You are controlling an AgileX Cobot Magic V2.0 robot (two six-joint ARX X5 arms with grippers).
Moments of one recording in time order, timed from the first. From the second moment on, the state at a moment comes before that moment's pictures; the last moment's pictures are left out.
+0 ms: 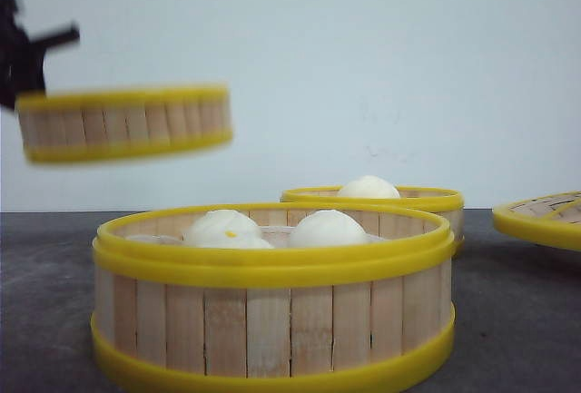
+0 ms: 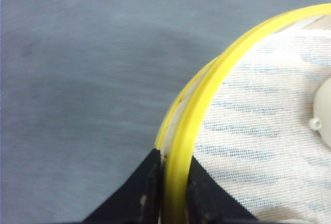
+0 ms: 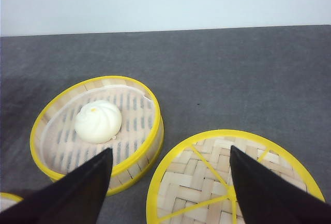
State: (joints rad) left arm 0.04 1.50 1.26 -0.46 0.27 -0.19; right arm 0.07 0.76 0.86 -0.46 -0.11 0.14
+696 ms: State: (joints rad) left arm -0.41 1.37 1.14 -0.61 0.29 -0.04; right arm 0.07 0.73 0.86 -0.46 -0.11 0.14
